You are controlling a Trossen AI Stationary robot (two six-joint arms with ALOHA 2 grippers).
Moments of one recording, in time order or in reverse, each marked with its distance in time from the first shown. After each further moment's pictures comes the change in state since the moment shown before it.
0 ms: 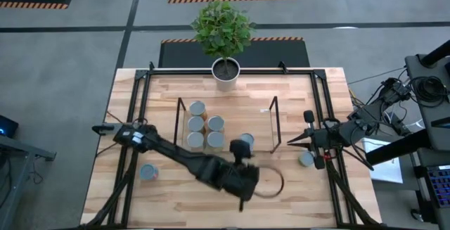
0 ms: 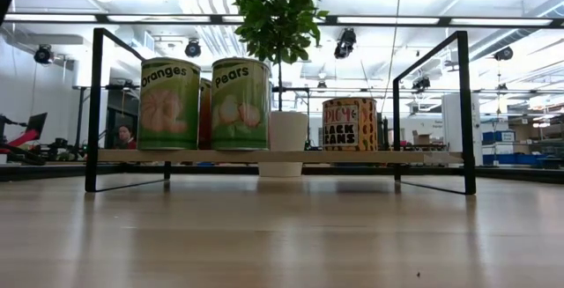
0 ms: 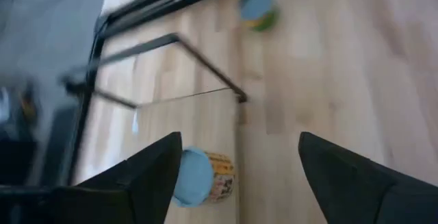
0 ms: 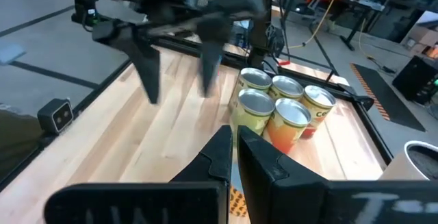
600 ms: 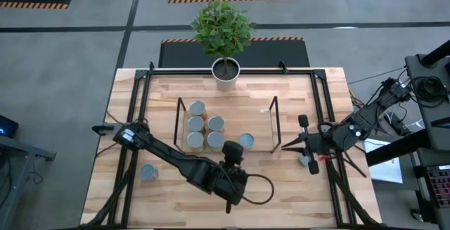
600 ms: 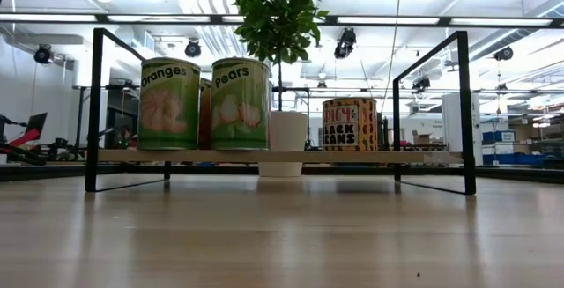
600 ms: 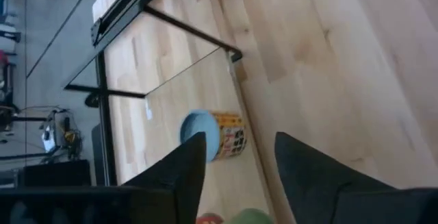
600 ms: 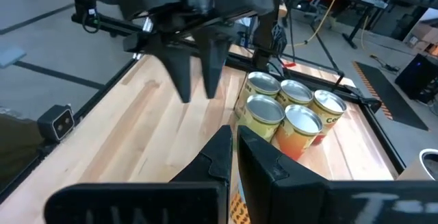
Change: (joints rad) left arm -0.057 -0.093 -0.160 -0.065 -0.025 0.172; right arm 0.000 0.110 0.033 0.069 0.000 0.007
